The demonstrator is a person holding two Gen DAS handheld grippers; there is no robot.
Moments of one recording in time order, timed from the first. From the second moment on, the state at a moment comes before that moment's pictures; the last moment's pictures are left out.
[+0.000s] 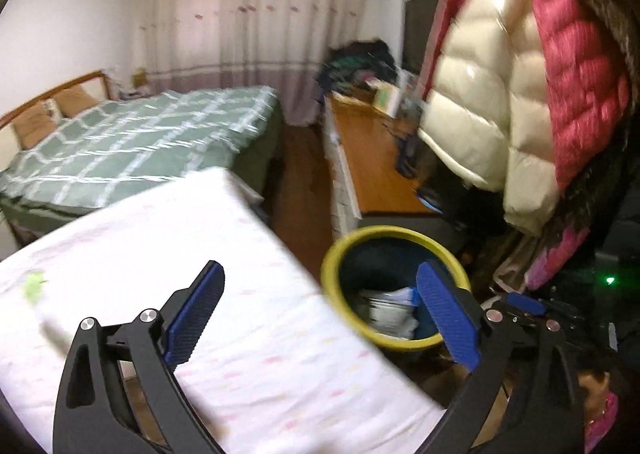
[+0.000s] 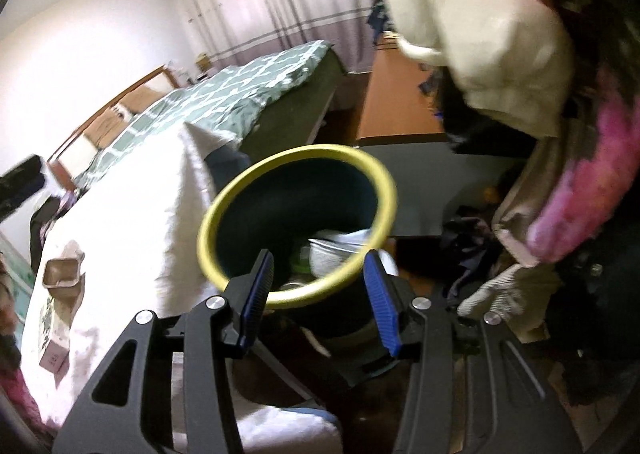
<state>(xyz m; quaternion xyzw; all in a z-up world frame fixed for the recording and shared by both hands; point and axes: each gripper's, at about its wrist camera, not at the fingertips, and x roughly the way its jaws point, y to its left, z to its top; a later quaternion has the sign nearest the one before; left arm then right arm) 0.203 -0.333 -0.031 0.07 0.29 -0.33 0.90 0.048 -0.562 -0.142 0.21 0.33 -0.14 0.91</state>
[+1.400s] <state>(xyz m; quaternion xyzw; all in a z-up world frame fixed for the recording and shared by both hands) 0.276 -0.035 -0.126 0.04 0.33 -0.01 0.94 0.202 -0.246 -0.109 0.05 0.39 0.18 0.90</state>
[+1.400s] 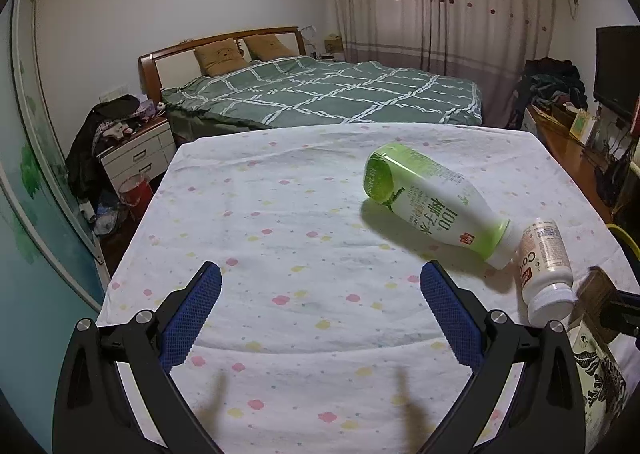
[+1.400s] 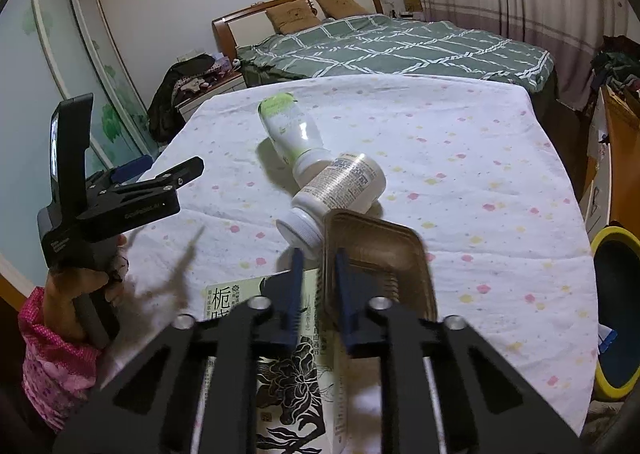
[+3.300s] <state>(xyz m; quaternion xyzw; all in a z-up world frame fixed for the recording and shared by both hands) 0.276 -0.035 -0.128 0.04 0.34 -0.01 0.94 0.197 -0.510 -0.163 0.13 0.41 -0.19 0.88</state>
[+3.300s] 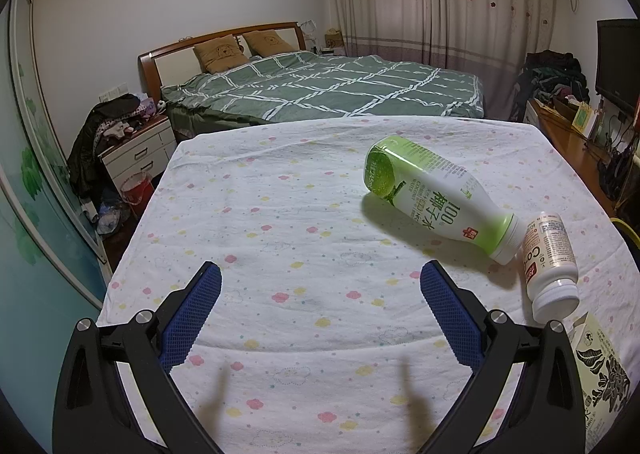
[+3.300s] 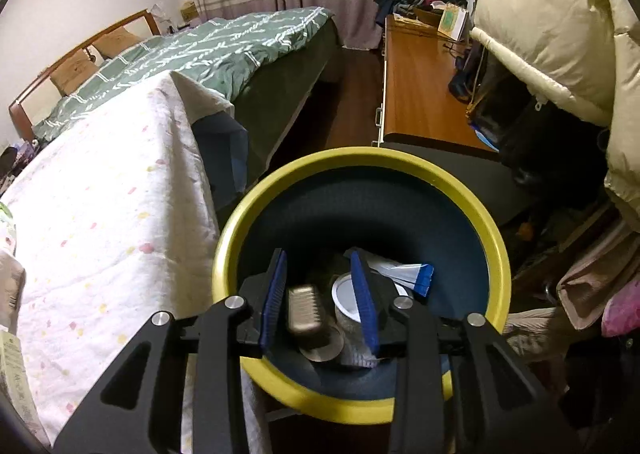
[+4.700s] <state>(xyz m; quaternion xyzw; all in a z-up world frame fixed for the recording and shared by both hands) 0.137 -0.209 -0.125 0.07 0.38 -0.09 0.92 0.156 -0.481 -0.142 0.18 0.36 -0.09 0.91</state>
